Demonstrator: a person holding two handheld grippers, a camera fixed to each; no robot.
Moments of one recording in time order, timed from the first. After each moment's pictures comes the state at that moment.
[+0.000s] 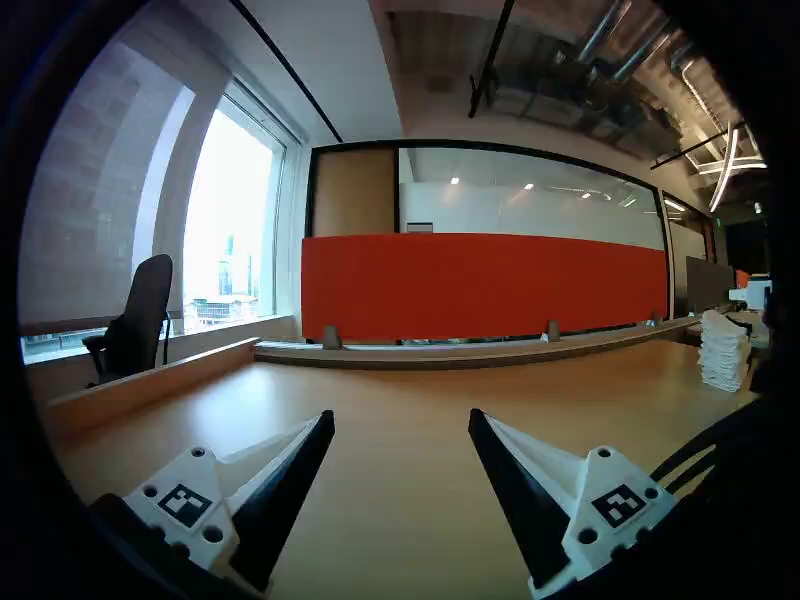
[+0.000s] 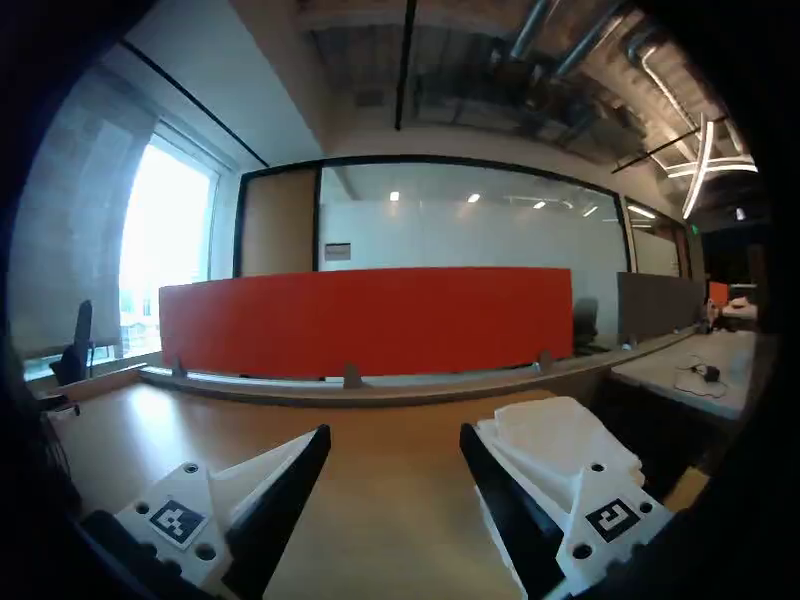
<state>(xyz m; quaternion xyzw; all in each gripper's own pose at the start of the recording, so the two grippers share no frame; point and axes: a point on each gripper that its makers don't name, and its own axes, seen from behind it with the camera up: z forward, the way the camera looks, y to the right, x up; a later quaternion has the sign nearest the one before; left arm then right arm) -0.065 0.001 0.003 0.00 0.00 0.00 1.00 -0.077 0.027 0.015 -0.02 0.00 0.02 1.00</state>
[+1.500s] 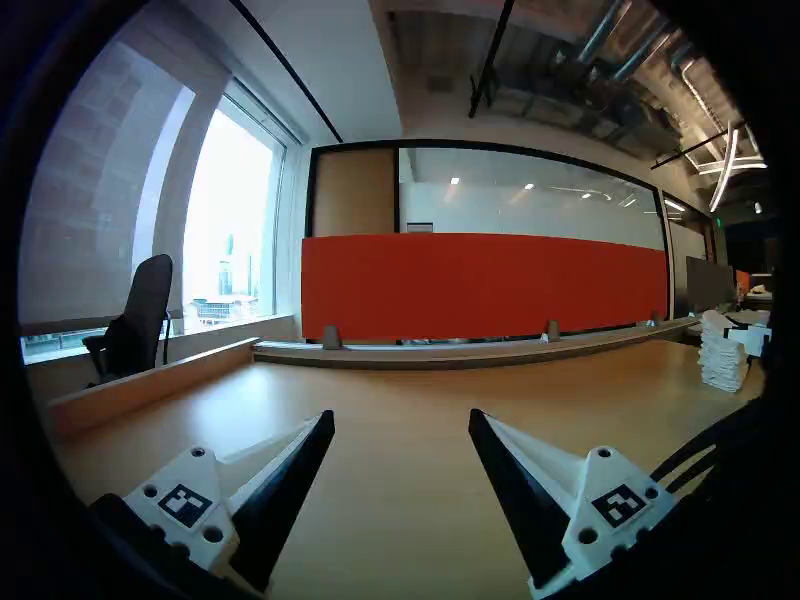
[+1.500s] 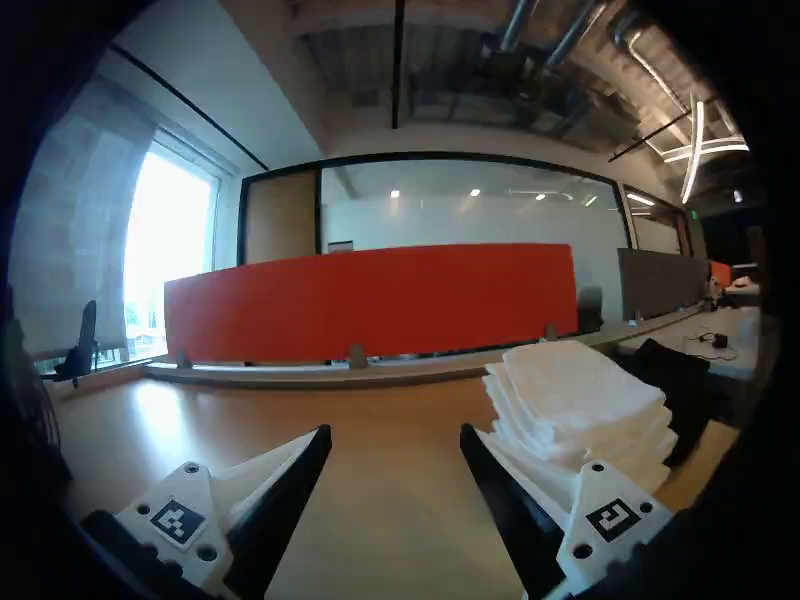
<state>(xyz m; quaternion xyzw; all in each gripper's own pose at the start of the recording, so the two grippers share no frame) -0.066 0.001 0.003 0.00 0.00 0.00 1.00 -0.136 0.020 0.011 0.00 0.01 0.04 1.00</state>
